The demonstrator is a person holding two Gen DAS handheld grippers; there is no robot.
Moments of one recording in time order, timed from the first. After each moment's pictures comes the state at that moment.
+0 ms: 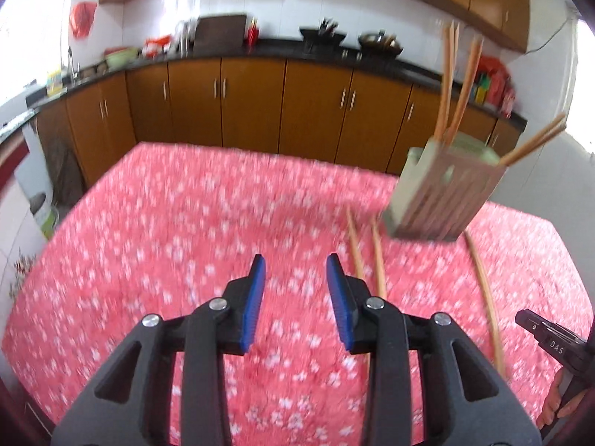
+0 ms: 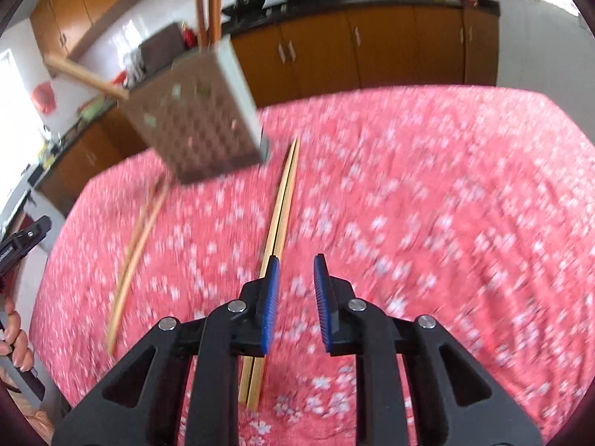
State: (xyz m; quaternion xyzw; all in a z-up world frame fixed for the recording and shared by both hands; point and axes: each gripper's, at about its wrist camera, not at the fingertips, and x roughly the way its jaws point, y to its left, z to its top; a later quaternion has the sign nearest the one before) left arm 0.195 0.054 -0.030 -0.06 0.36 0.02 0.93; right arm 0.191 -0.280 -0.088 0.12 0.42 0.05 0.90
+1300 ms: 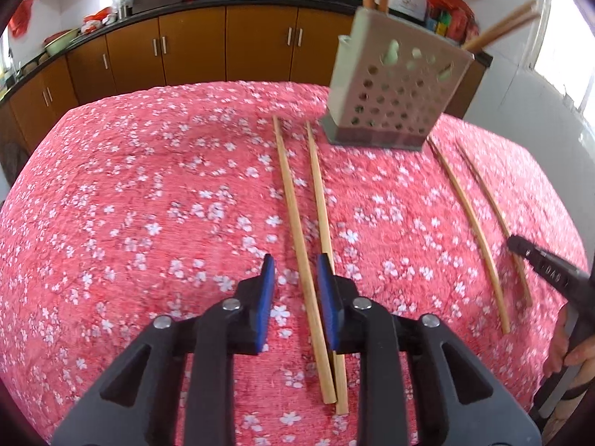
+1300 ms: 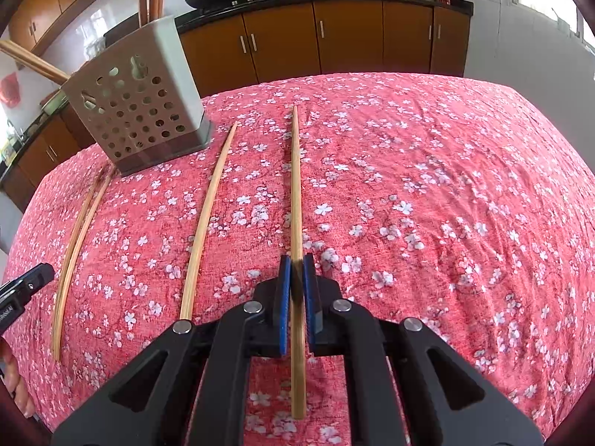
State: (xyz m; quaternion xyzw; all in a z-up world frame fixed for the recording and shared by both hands) left arm 0.209 -0.003 -0.095 -0.02 0.45 -0.08 0.89; right arm 0.200 -0.304 -0.108 0.09 0.42 -0.03 0.90
